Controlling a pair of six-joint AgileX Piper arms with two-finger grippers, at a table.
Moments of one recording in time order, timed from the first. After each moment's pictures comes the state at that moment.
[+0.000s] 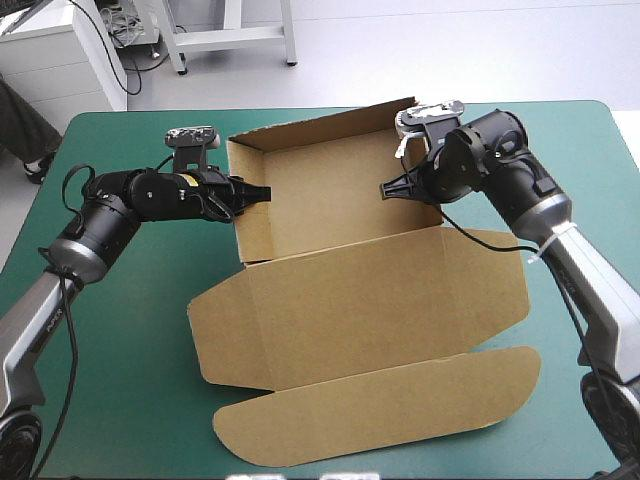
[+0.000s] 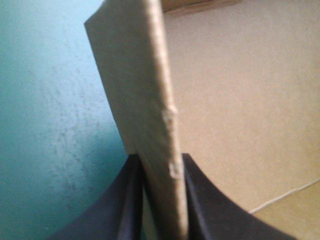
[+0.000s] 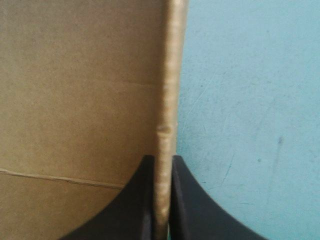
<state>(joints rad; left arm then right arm) -0.31 1.50 -1.35 -0.37 0.71 -0.01 0.47 1.66 -1.75 -0.12 1.16 0.21</state>
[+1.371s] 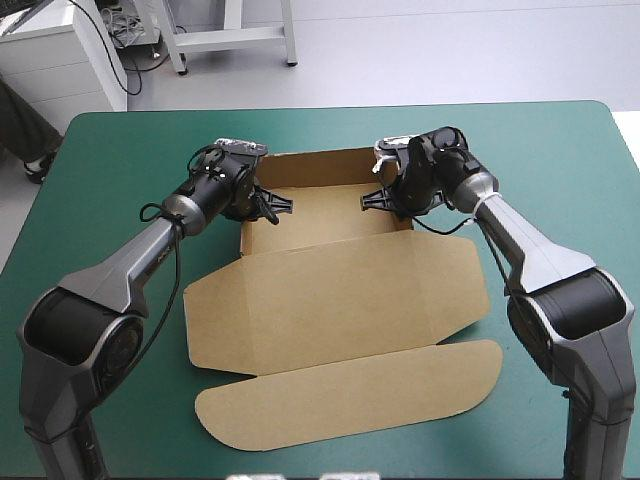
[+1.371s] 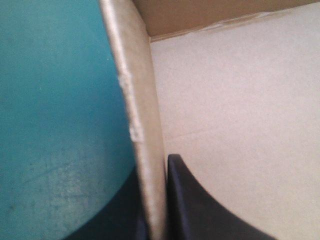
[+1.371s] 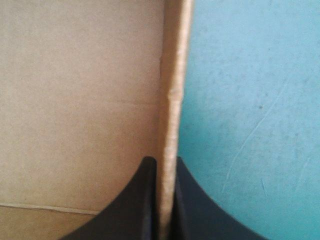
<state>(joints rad) -0.44 1.93 -1.64 0.20 0.90 -0.40 0.40 2.03 -1.83 0.00 1.06 0.17</state>
